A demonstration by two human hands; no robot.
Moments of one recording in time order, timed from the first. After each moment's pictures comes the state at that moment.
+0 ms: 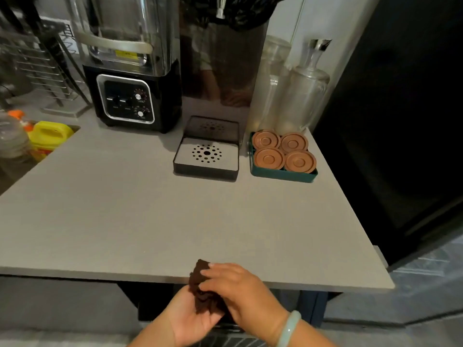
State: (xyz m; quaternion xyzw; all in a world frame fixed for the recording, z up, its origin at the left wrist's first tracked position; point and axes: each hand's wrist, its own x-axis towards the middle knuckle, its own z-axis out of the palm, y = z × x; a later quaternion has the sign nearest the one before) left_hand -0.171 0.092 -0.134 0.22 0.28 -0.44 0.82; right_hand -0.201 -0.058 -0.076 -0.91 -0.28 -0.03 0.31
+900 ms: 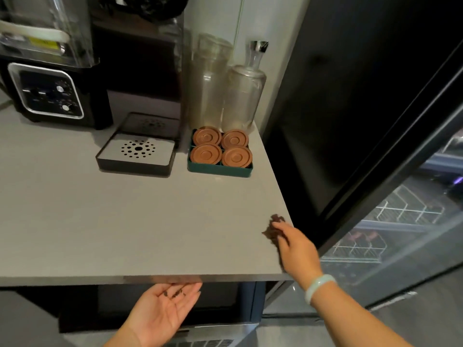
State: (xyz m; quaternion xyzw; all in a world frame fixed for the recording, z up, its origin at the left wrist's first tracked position) left_hand -0.201 -0.012 -0.146 0.24 0.31 -0.38 0.84; right_hand -0.220 -0.299 -0.067 -0.93 0.16 -0.12 0.30
